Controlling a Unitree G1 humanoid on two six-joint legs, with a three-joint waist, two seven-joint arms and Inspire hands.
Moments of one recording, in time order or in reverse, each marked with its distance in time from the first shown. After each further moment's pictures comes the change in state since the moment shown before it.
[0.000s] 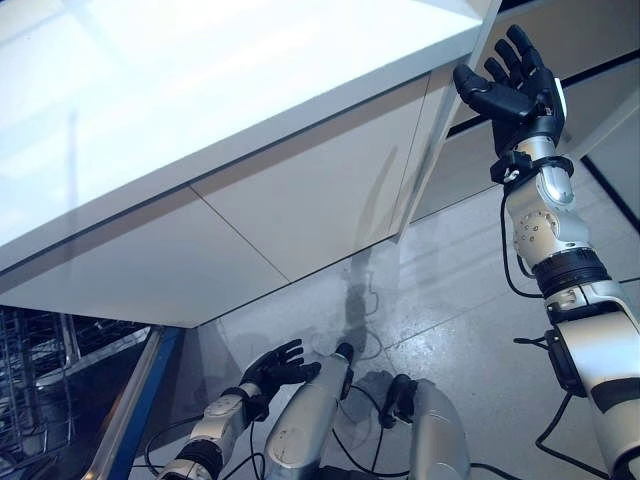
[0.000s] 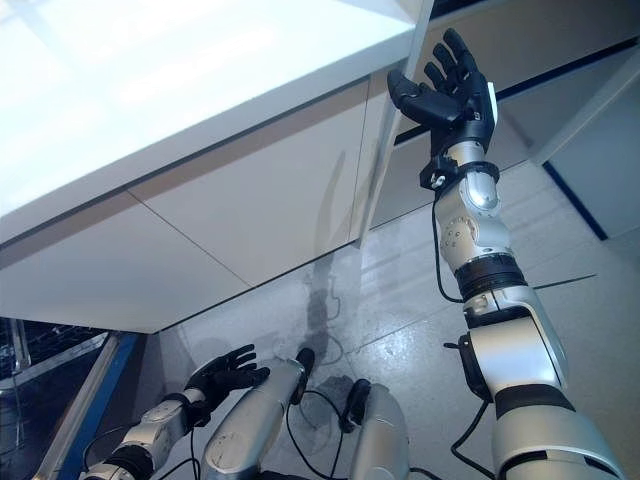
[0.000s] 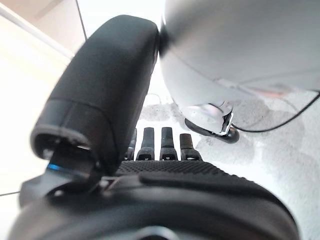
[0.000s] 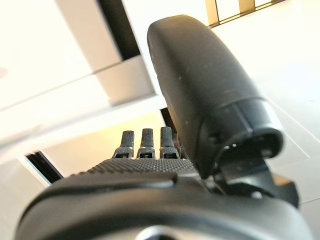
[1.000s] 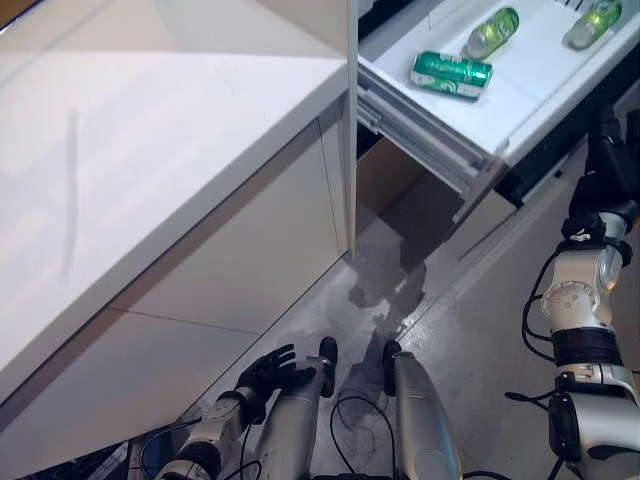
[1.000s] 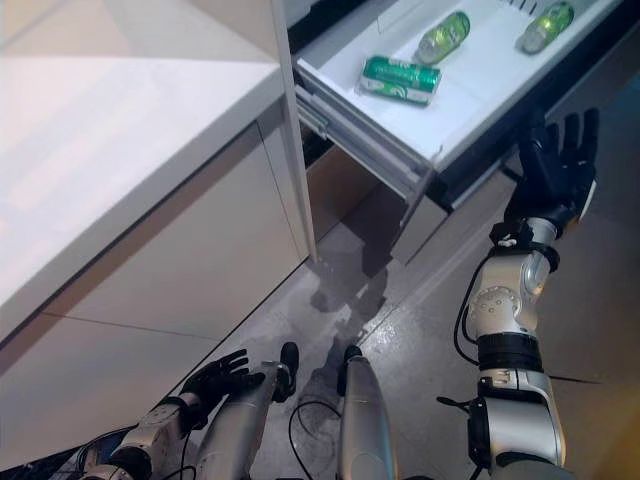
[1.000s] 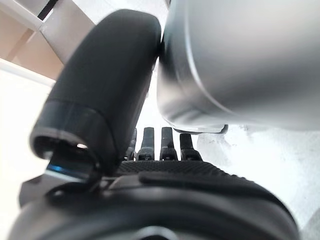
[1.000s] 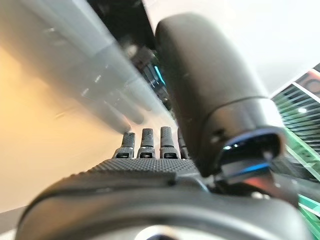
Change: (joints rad) left arm -0.006 -0.022 0.001 0.011 -0.007 -0.007 0.051; right arm 0.384 0.049 -0.407 -0.268 0.170 -0.125 -0.048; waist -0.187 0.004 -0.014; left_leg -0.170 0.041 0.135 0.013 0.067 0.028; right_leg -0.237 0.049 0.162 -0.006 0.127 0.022
